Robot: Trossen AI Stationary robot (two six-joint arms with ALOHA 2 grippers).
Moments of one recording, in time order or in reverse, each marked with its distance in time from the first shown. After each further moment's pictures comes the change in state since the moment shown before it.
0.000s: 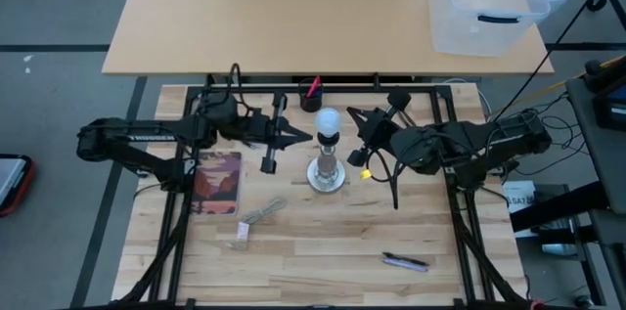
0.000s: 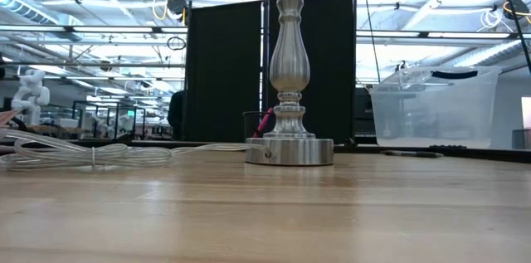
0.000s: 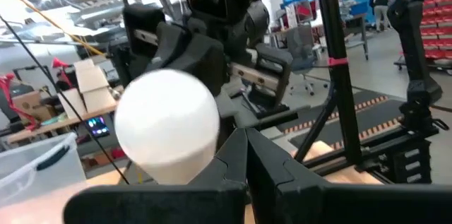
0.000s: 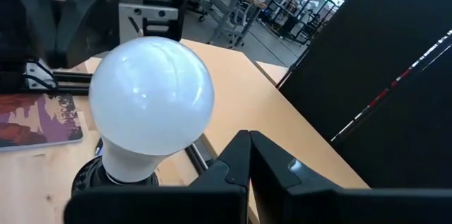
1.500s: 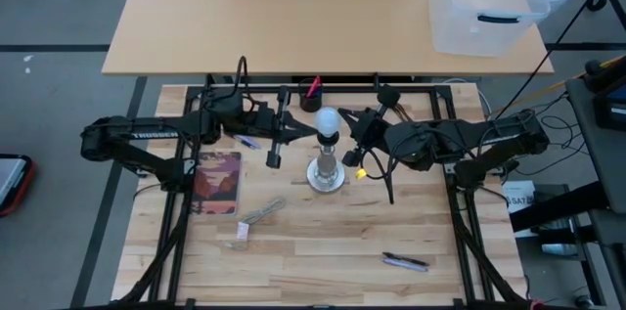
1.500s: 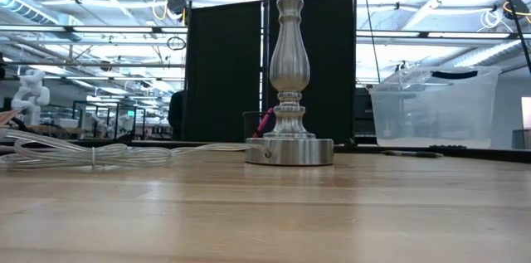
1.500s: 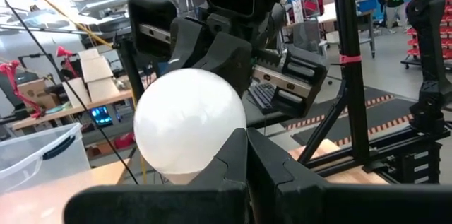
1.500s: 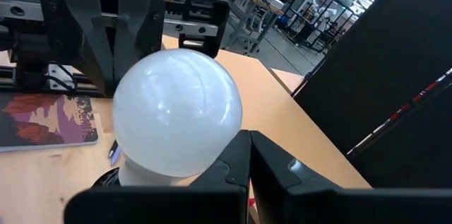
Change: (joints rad) left arm 0.033 0.043 0.059 -0.050 0.002 -0.021; right arm -0.036 0.023 0.001 0.049 -0.113 -0.050
